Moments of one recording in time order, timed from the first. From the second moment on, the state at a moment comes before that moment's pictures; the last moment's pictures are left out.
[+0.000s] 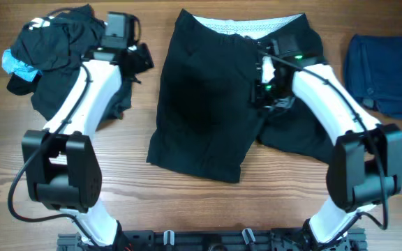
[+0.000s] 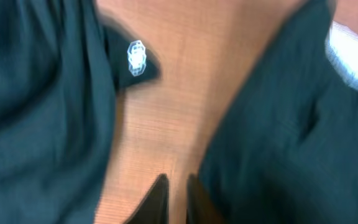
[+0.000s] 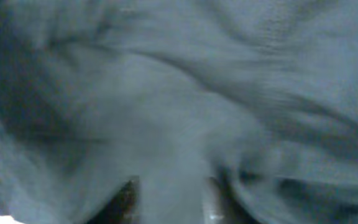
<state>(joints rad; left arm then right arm) -0.14 1.88 1.47 -0.56 -0.02 -0.42 0.25 1.87 1.40 -0.94 -0.23 0.30</state>
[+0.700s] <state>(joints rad) -0.28 2.19 1.47 0.16 0.10 -0.12 0.45 1.87 1.40 -0.93 -0.17 0.43</state>
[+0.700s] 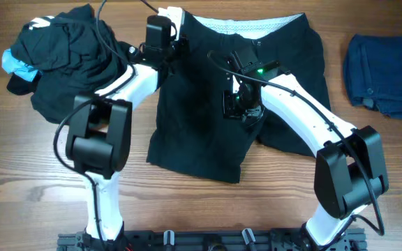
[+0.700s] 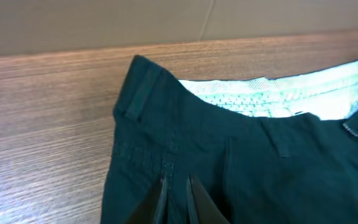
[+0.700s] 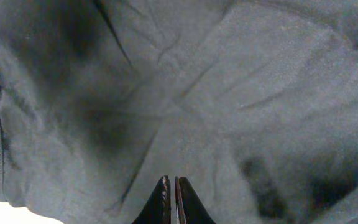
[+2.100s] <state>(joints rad) -0.27 2.22 1.57 -0.54 -0.03 -0.38 0.08 2.05 1.33 -0.62 -0.26 0.36</state>
